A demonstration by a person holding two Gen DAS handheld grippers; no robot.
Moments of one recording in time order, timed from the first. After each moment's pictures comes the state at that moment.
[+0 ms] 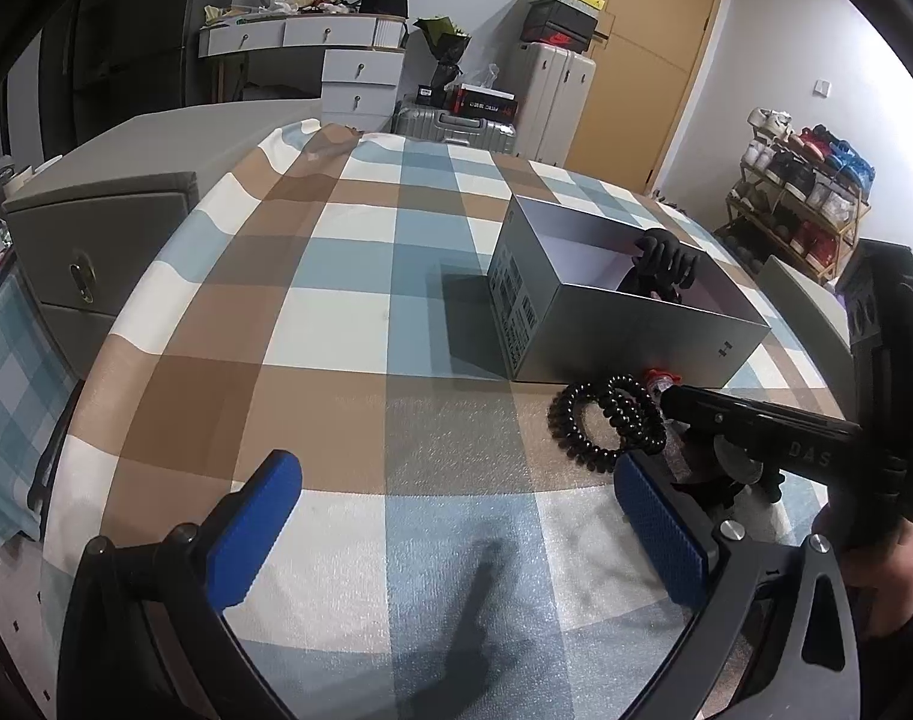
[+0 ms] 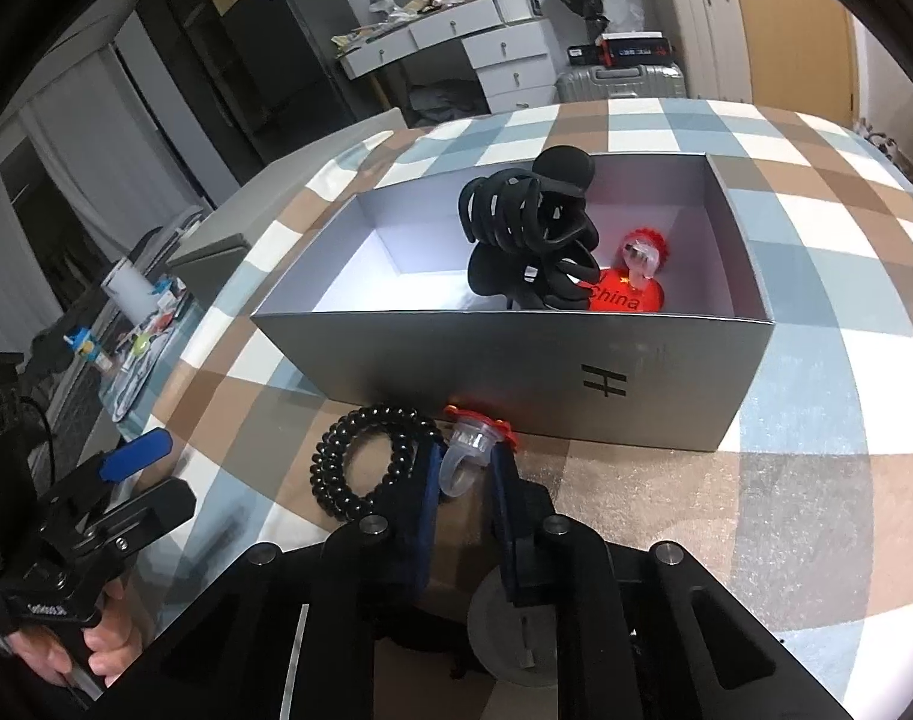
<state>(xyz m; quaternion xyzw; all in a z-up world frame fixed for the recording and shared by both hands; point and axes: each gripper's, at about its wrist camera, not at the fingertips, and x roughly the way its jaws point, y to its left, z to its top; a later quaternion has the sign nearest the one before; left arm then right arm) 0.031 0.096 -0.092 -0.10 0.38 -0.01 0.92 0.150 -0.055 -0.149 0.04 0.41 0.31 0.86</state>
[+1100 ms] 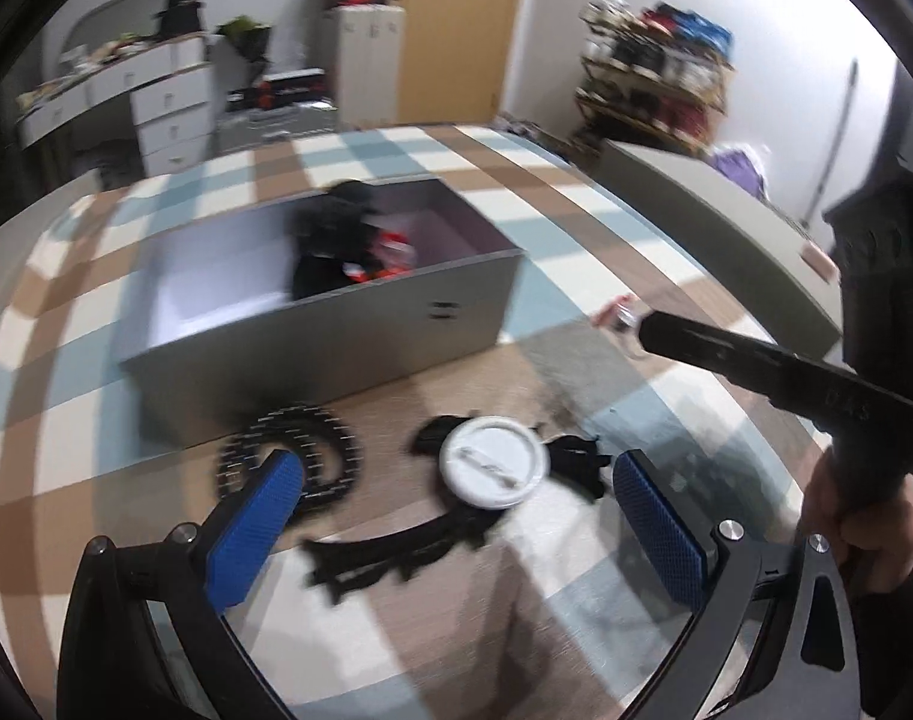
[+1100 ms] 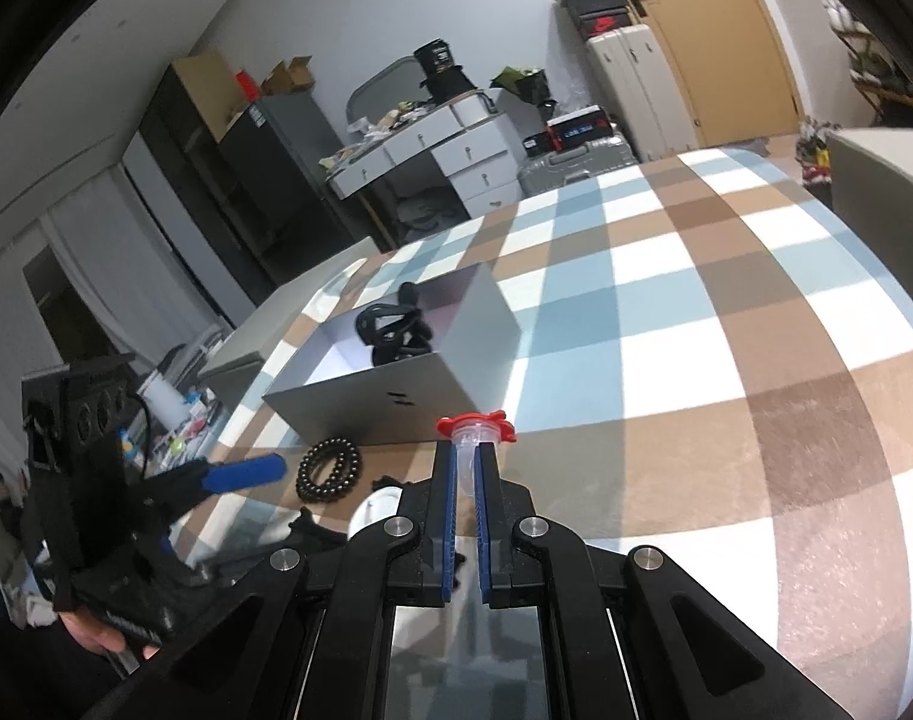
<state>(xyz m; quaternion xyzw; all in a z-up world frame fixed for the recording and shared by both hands) 0.072 -0.036 -0.085 0.02 0.41 -0.18 0.89 0.115 -0.190 -0.133 0.16 0.32 0.30 0.89</state>
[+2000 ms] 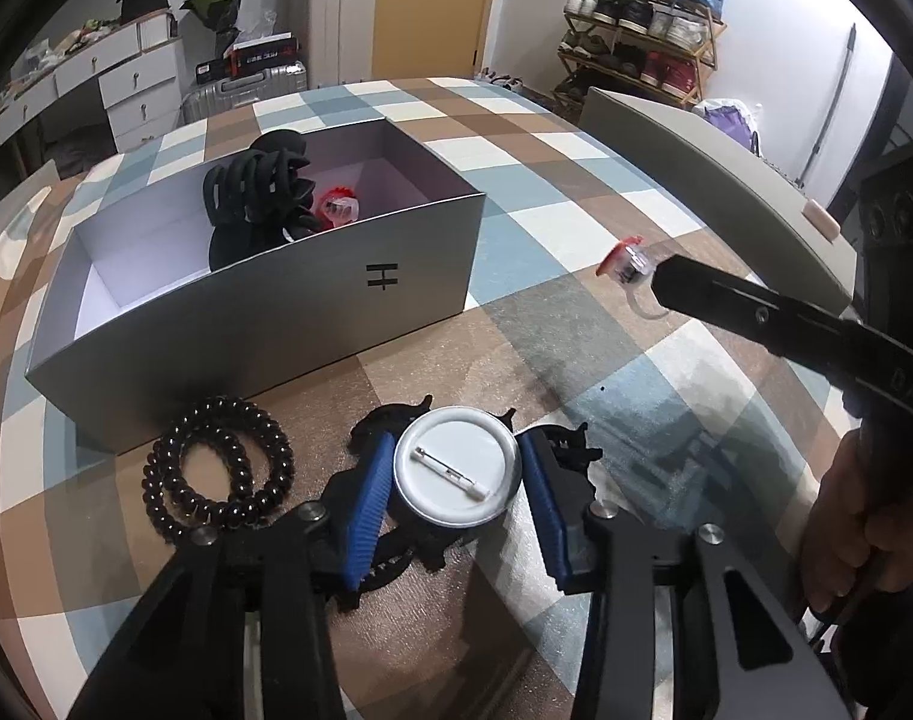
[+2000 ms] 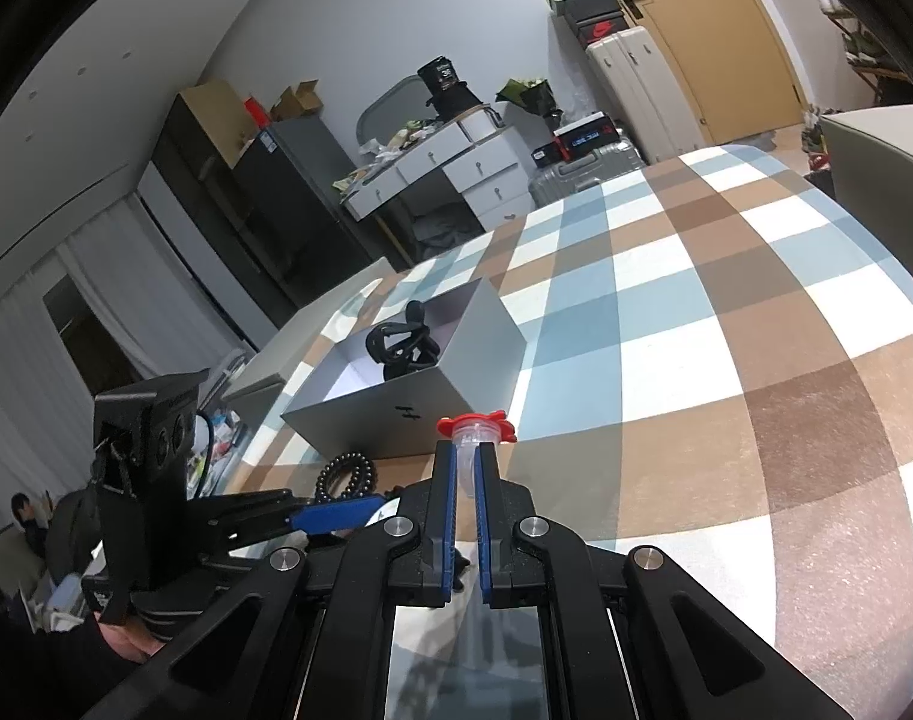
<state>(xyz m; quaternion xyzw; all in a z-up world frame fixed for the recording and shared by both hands) 0.082 -0.055 -0.099 0.04 0.45 -0.19 0.87 0.113 -0.204 -0.136 0.19 0.30 0.32 0.88</state>
